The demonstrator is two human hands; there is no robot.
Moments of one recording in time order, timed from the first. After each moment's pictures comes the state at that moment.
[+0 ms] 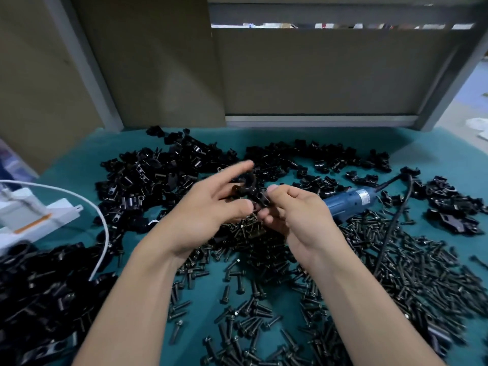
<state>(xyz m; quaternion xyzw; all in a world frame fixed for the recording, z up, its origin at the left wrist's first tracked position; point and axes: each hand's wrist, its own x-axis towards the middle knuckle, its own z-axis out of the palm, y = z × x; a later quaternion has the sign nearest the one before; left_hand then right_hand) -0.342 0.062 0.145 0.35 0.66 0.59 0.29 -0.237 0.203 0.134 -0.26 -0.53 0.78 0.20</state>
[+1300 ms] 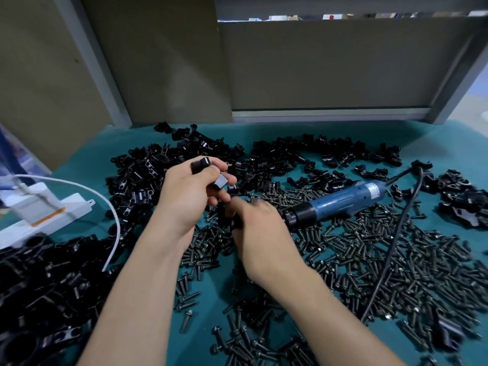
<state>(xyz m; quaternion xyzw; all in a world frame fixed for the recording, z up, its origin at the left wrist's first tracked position) -0.350 0.054 0.149 0.19 0.69 0.69 0.13 -0.247 0.152 0.100 -0.12 -0.94 0.25 0.20</state>
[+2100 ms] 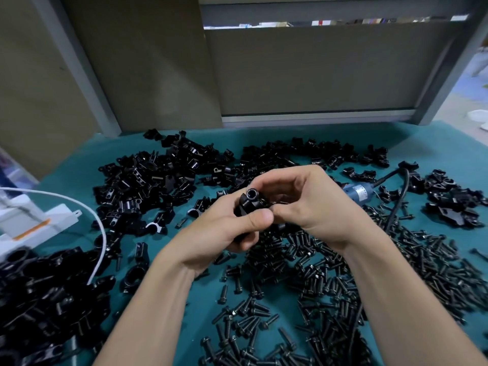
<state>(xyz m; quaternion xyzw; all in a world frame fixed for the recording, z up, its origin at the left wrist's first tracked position) -0.319 0.073 0.136 0.42 0.57 0.59 0.39 -0.215 0.239 0.158 -0.02 -0.80 0.59 0.15</state>
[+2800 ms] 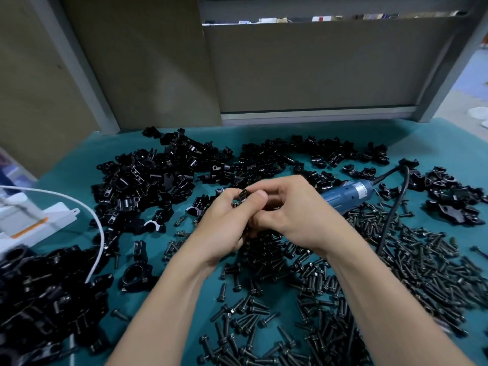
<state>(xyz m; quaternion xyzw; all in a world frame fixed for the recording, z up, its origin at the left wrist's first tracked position) -0.318 0.091 0.116 0.26 0.66 0.63 0.32 -0.225 0.228 0.141 -0.11 -0.84 0.53 0.11</state>
